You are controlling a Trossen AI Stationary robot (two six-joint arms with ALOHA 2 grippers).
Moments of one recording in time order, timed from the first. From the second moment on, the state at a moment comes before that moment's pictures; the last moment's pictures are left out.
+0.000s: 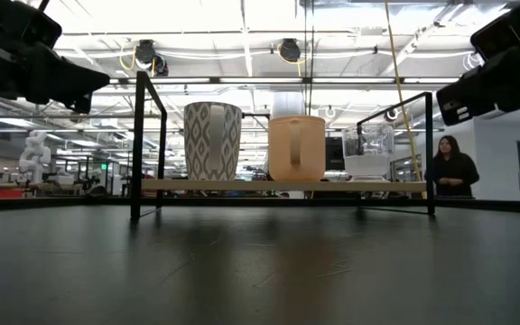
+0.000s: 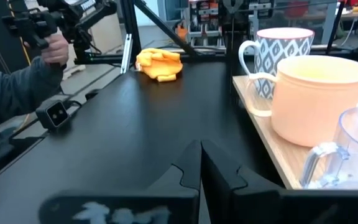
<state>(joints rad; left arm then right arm) -0.10 0.24 0.01 0.19 -0.03 0.04 0.00 0.14 0.04 -0.09 -0.24 0.06</state>
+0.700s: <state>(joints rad) -0.10 0.24 0.01 0.12 0.05 0.02 0.06 0.14 0.04 -0.10 -0.32 0.03</state>
